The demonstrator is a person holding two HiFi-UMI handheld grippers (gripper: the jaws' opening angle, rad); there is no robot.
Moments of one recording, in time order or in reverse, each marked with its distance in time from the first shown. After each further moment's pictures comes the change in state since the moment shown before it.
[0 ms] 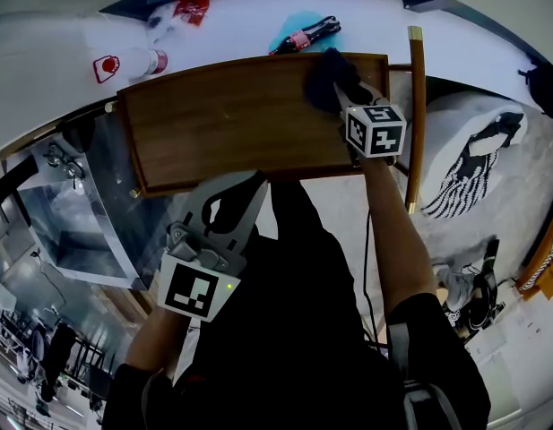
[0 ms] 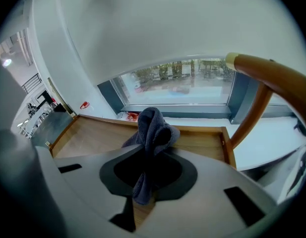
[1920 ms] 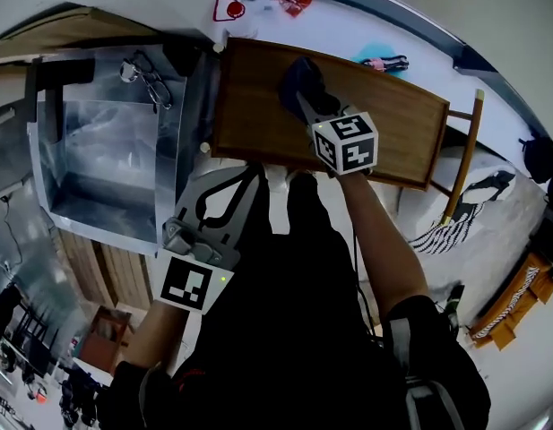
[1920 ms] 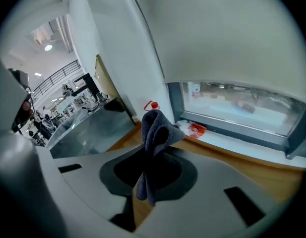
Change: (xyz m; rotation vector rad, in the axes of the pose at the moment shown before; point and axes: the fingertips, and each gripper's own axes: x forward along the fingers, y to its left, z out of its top) left arm -0.231 0.091 -0.062 -0.092 -0.080 0.272; right arm 0.050 0.345 0.038 -0.294 0.015 0.291
